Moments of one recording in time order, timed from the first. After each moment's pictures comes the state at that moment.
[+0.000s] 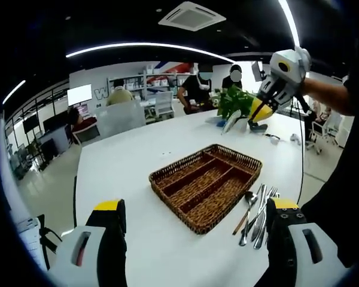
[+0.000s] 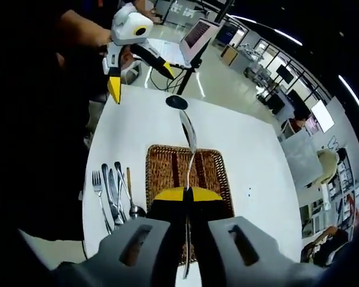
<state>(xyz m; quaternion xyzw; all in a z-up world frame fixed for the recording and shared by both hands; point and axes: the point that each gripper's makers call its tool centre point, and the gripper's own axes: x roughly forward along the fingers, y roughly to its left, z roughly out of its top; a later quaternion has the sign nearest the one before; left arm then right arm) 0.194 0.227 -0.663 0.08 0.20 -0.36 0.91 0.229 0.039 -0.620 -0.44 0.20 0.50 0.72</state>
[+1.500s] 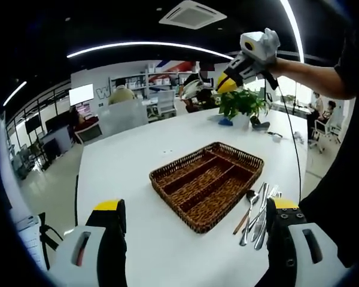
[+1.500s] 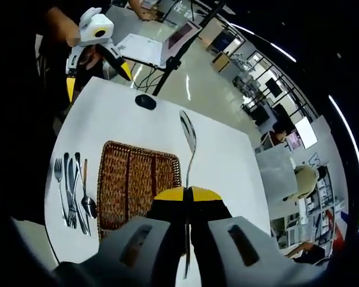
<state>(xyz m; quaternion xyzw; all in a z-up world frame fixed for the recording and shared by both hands) 0.192 0.223 -0.667 0.09 0.20 -0.35 0.91 0.322 0.037 -0.572 -0.49 0.14 0.47 0.72</state>
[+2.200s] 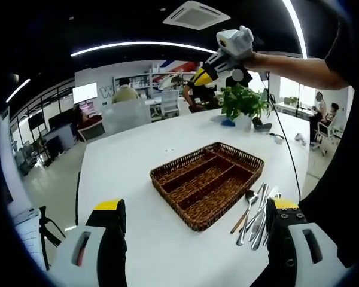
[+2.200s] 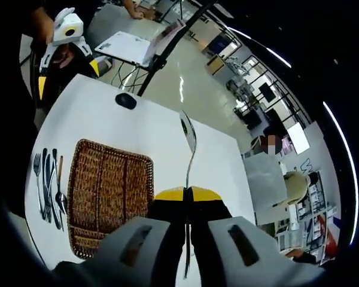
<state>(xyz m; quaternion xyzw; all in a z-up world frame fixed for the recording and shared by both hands) 0.182 0.227 -0.670 0.08 0.20 -0.33 0.92 0.392 0.050 -0.562 -0.50 0.11 0.45 0.73</state>
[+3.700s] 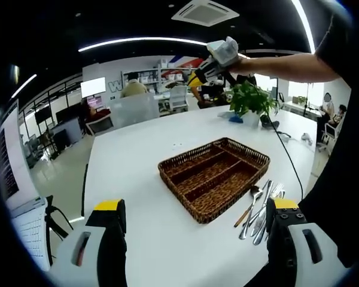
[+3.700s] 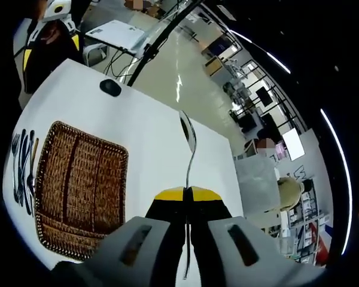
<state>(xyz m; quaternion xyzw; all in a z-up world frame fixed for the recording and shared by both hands) 0.177 0.241 -0.675 0.08 0.22 -0.30 0.92 0.460 0.049 -0.580 -0.53 0.08 0.44 0.72</state>
